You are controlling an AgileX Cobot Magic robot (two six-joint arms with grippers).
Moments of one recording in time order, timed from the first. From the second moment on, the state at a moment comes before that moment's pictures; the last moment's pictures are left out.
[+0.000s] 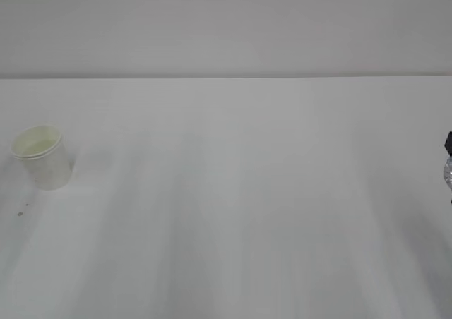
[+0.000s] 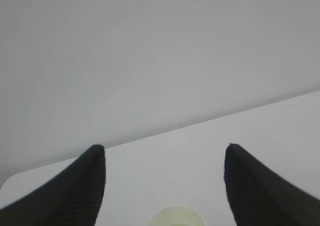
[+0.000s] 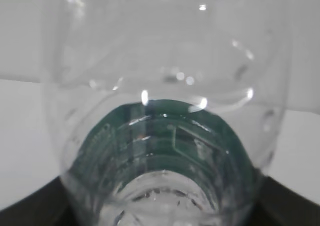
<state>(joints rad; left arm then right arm) 0.20 1.14 -0.35 0.60 -0.77 -0.33 0.11 1.17 -0.09 0.06 -0.90 -0.14</state>
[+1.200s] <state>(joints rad) 0.20 1.14 -0.35 0.61 -0.75 -0.33 0.11 1.59 -0.29 0.03 -1.09 -0.14</state>
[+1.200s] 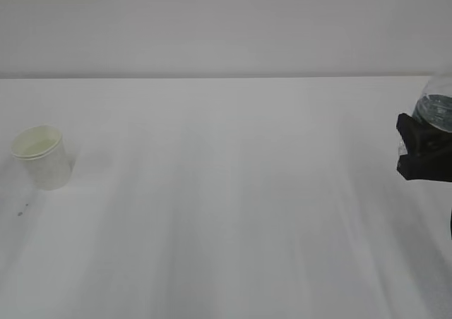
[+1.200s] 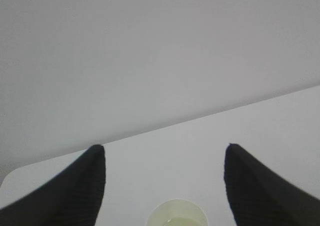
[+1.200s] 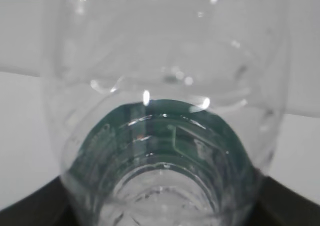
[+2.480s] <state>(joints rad) 0.20 1.14 -0.35 0.64 -0.75 -0.33 0.11 1.82 -0.40 0.03 -1.12 -0.14</state>
